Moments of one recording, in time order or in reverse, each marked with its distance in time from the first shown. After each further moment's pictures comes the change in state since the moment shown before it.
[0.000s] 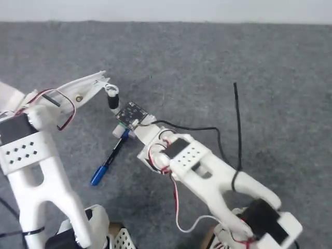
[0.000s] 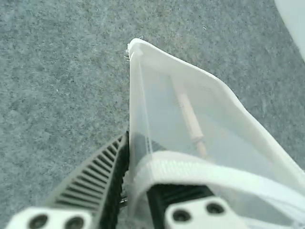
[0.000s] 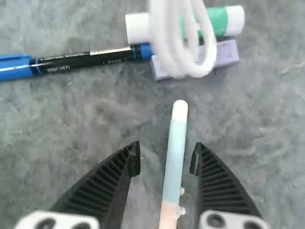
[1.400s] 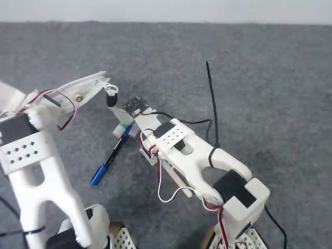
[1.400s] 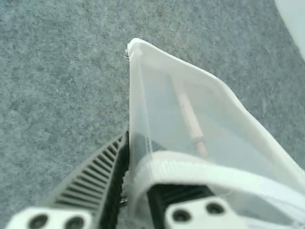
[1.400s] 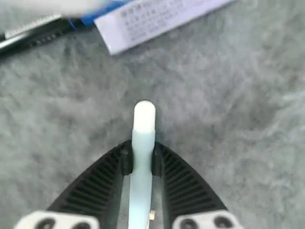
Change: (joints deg) left arm 0.0 0.0 0.0 0.0 0.0; right arm 2.8 20.4 -16.2 12.5 -8.3
